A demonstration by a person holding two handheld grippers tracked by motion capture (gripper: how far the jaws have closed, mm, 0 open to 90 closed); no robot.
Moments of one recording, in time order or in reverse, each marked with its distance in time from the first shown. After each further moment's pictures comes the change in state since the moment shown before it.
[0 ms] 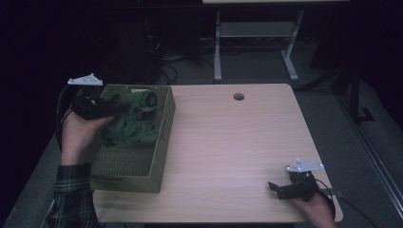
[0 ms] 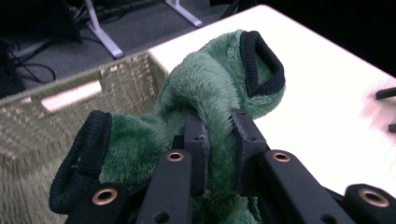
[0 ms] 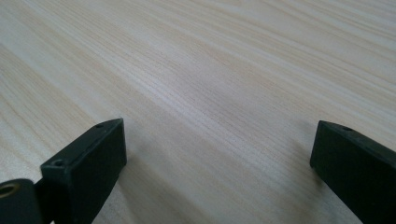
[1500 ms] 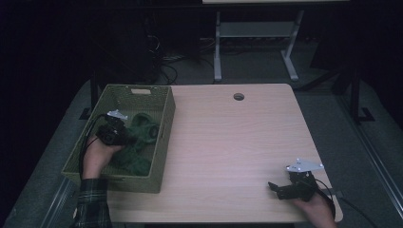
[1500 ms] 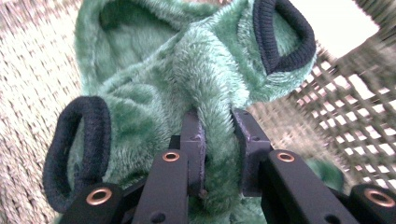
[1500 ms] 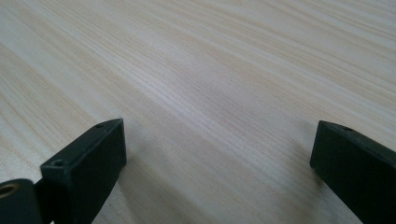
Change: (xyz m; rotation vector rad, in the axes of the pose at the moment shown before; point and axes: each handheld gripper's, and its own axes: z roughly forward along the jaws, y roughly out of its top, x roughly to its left) left arm 0.022 -0.098 0.082 0.333 0.064 -0.043; right arm 0.000 0.000 0.000 0.001 0.001 -0.002
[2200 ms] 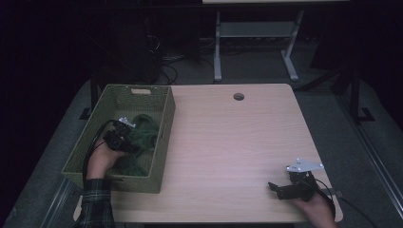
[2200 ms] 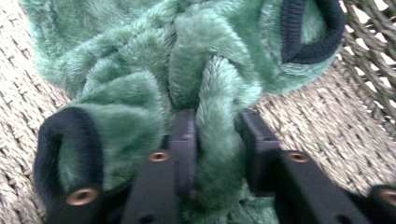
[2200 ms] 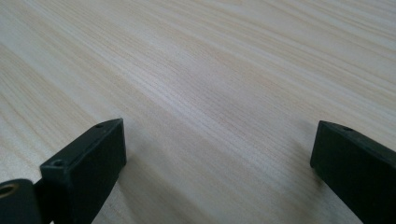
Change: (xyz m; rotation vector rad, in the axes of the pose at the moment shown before) left arm 0.001 -0.011 0.036 0.180 0.002 0.038; right arm 0.000 0.000 0.000 0.000 0.001 0.000
